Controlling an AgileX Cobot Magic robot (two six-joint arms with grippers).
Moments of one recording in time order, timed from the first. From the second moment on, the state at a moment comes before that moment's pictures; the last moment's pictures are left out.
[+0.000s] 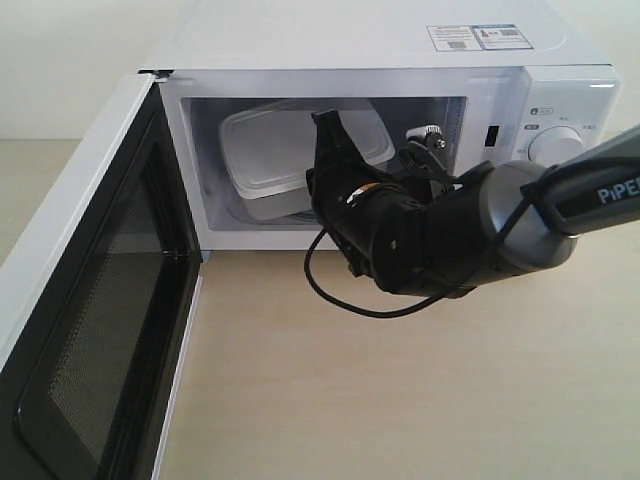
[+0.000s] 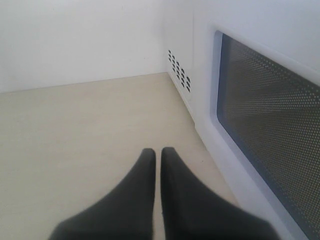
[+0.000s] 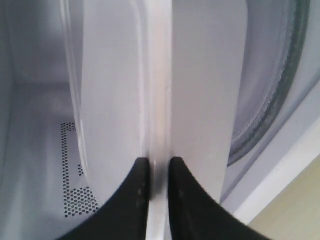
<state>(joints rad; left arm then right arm) -0.10 0.00 0.00 -0.22 0.29 0.27 0.73 1.97 -1.02 0.61 -0.60 1.08</state>
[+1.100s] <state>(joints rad) -0.10 0.00 0.00 -0.22 0.29 0.27 0.73 1.78 -1.02 0.53 -0.24 0.72</state>
